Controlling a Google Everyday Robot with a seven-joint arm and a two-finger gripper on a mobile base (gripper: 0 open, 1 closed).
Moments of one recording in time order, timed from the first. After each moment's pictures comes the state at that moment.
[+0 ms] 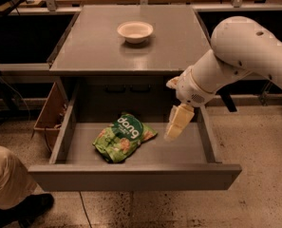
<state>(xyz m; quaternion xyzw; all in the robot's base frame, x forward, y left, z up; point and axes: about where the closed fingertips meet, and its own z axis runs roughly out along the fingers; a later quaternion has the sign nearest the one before) 0.538 -0.082 0.811 -0.64 0.72 0.13 0.23</state>
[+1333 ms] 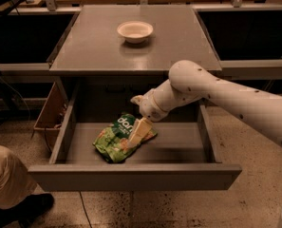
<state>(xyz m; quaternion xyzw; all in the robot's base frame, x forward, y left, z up) 0.594 0.029 0.700 -0.64 0.67 0.23 0.28</state>
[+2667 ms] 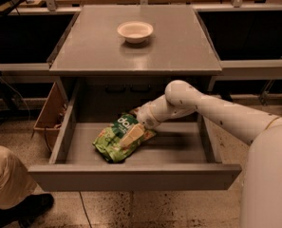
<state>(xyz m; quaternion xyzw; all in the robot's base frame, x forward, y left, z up) 0.639 0.047 0.613 -0.56 0.71 0.30 0.28</state>
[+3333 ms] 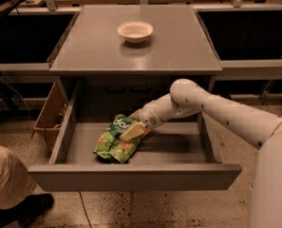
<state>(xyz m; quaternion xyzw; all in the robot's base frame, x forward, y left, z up) 0.628 0.040 0.629 -0.54 0.72 0.33 0.28</state>
